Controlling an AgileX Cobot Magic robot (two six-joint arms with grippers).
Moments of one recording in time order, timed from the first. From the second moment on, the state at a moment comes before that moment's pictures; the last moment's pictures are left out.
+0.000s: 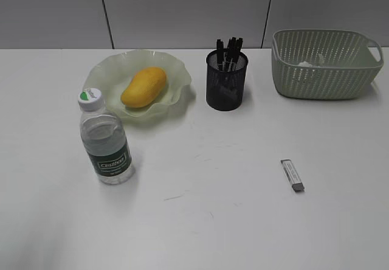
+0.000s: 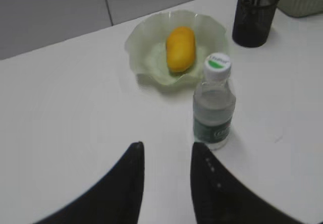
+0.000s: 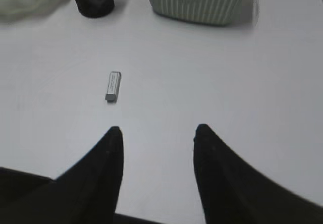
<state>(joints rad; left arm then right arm) -0.12 0.41 -0.60 -0.27 0.79 0.37 0.40 0.15 -0.54 -0.15 1.00 0.16</state>
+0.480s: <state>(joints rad) -0.48 1.05 -0.94 -0.49 0.50 0.66 0.40 0.02 -0.51 -0.14 1.04 0.15</state>
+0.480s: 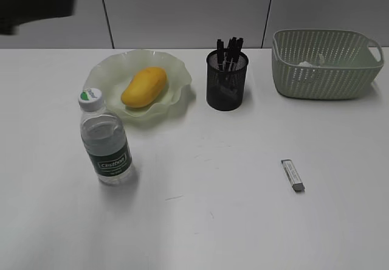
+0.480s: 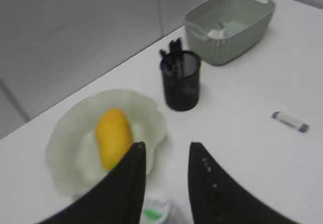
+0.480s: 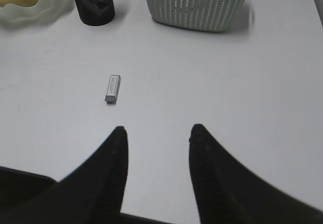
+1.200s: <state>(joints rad) -0.94 2.15 -1.71 -0.28 0.63 -0.03 0.40 0.02 -0.51 -0.14 1.04 0.15</state>
